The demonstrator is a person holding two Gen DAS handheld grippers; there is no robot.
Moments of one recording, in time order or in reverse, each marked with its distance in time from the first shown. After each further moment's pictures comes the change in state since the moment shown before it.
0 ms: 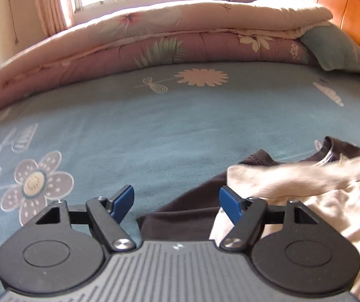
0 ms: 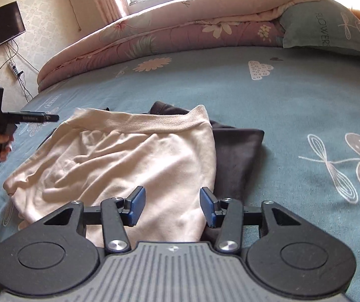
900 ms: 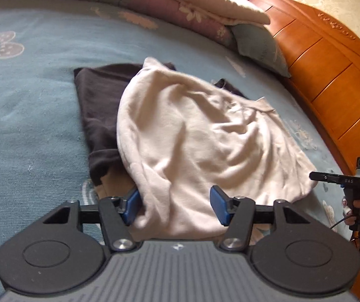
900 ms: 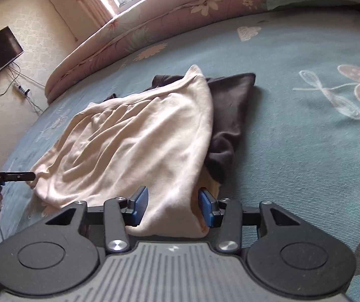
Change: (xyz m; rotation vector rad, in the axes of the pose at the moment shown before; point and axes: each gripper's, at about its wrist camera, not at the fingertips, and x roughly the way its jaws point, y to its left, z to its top) left arm -0.066 0.023 -0.122 -0.206 0.164 -0.489; right arm -0.015 -0.020 -0.055 0.183 0.033 0.133
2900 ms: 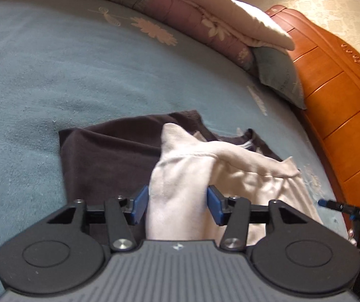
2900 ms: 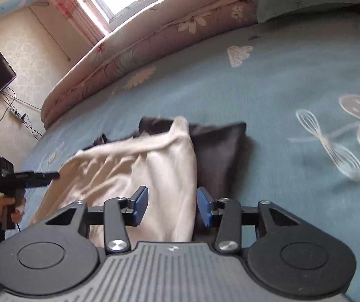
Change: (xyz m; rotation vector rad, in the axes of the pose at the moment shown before) left arm 0.074 0.047 0.098 -0.133 -0.032 -0.042; right arm 0.019 -0.026 0.085 0.068 -0.050 0.007
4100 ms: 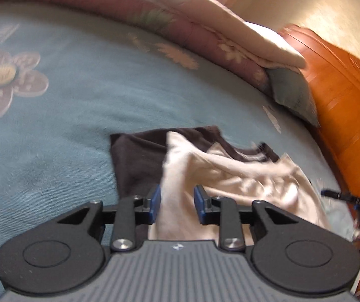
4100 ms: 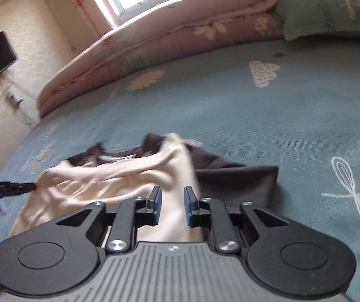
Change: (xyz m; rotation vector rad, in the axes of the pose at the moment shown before) left arm -0.075 -0.014 -0.030 0.082 -0.118 0.101; right arm 0.033 0.041 0.019 -0.145 -0.005 -0.031
